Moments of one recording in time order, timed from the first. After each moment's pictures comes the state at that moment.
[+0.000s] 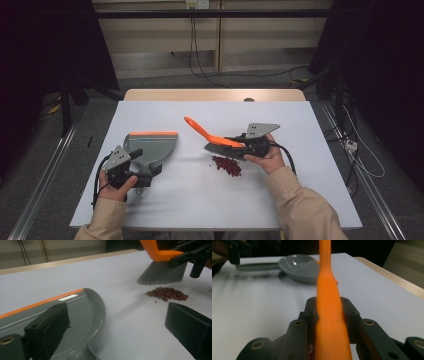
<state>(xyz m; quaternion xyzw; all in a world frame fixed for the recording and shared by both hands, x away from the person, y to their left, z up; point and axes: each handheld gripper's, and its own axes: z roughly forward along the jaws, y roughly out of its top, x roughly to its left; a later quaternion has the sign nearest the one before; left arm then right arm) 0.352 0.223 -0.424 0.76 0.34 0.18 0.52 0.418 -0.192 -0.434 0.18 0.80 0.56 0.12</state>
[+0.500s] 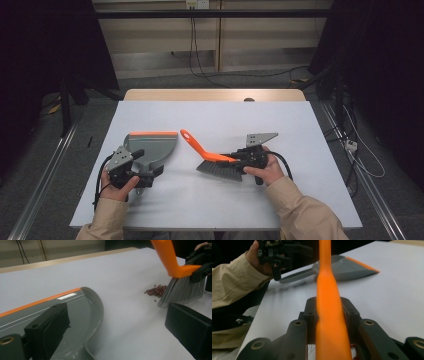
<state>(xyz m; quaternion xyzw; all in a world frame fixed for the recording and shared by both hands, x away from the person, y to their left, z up) 0.353 0.220 -0.426 0.76 0.34 0.17 0.52 0.391 -0.183 -0.454 0.22 0.77 0.59 -0.04</state>
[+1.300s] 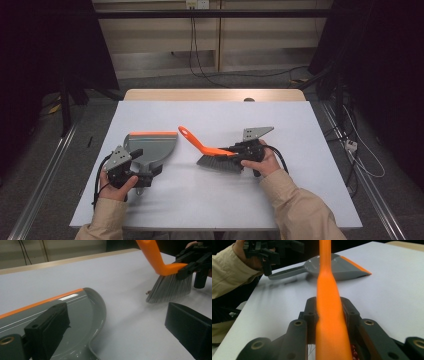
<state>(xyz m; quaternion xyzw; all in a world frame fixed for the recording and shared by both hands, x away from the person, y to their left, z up) 0.353 0.222 -0.425 0.76 0.34 0.18 0.52 0.416 -0.181 -0.456 0.20 0.78 0.59 -0.02</state>
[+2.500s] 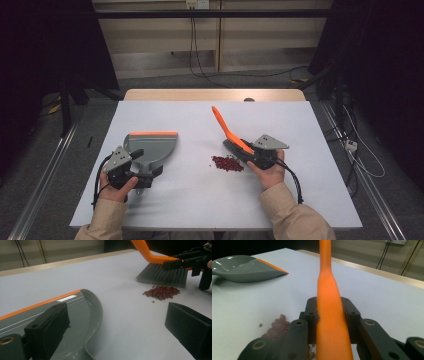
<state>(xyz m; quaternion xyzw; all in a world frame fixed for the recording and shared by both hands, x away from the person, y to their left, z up) 0.351 0.221 -0.422 0.77 0.33 0.18 0.52 0.376 -0.199 -0.457 0.38 0.73 0.51 0.26</state>
